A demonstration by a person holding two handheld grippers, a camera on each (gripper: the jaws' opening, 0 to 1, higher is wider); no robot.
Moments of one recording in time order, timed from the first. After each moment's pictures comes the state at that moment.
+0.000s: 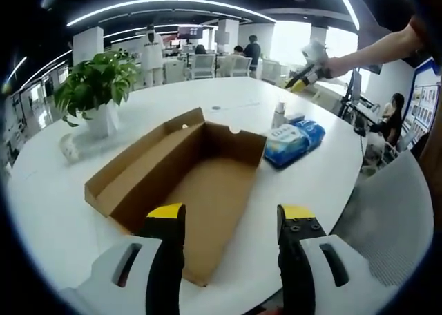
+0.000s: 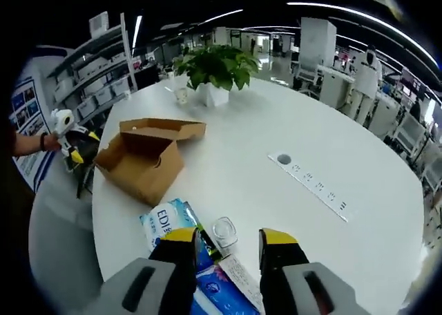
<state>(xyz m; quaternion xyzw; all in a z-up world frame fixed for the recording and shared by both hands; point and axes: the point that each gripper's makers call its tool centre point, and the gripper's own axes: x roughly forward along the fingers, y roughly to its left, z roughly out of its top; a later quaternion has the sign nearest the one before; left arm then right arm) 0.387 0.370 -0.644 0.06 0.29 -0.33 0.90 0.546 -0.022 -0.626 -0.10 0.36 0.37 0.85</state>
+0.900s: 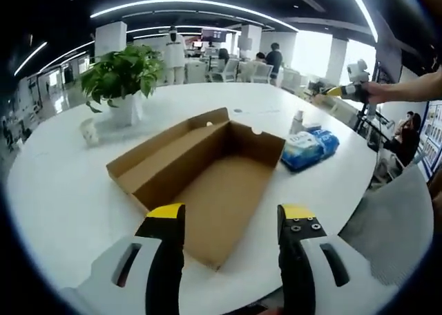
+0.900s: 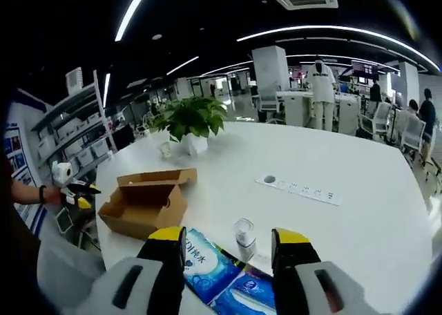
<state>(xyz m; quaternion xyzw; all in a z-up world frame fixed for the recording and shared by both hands) 0.379 0.412 -0.643 0.01 0.29 -0.25 0.92 0.483 -0.021 -0.593 0.02 0.27 0.29 0.92</state>
